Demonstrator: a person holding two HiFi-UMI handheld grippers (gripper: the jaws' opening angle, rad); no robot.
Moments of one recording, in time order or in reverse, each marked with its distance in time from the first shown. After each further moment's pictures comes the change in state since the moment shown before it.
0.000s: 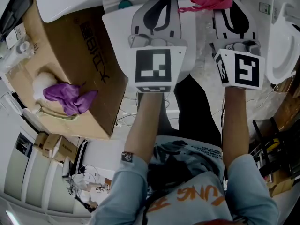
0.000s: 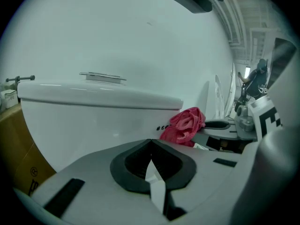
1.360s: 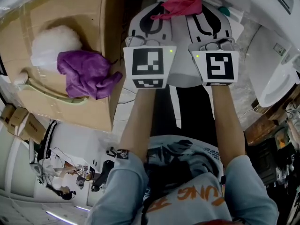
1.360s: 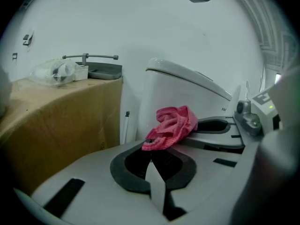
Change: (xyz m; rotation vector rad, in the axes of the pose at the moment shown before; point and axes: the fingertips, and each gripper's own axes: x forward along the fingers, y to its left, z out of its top) left arm -0.123 0.220 -0.101 -0.199 0.081 0.265; right arm 0.097 0.299 -0.016 -0.141 0.131 0.437
